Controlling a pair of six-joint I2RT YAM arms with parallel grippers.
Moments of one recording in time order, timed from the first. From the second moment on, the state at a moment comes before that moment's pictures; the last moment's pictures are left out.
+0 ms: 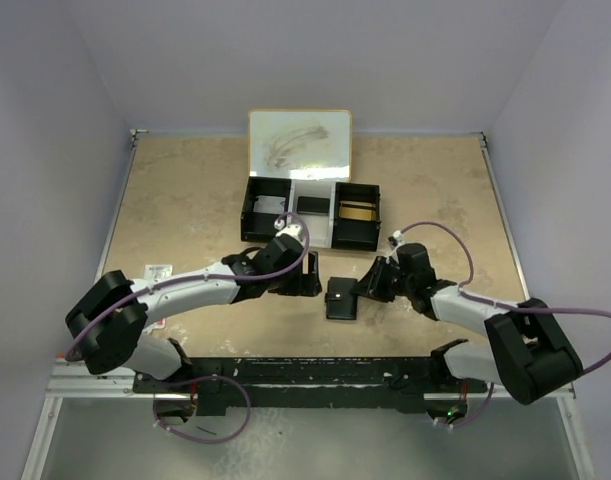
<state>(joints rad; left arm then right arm) -0.91 1.42 0.81 -0.23 -0.07 -0.77 0.38 1.25 0.32 0.15 -0.36 0.77</state>
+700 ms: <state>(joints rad) -1.16 1.81 1.16 -0.41 -0.34 -0.71 0.46 1.32 0.28 0.31 -0.38 0.87</state>
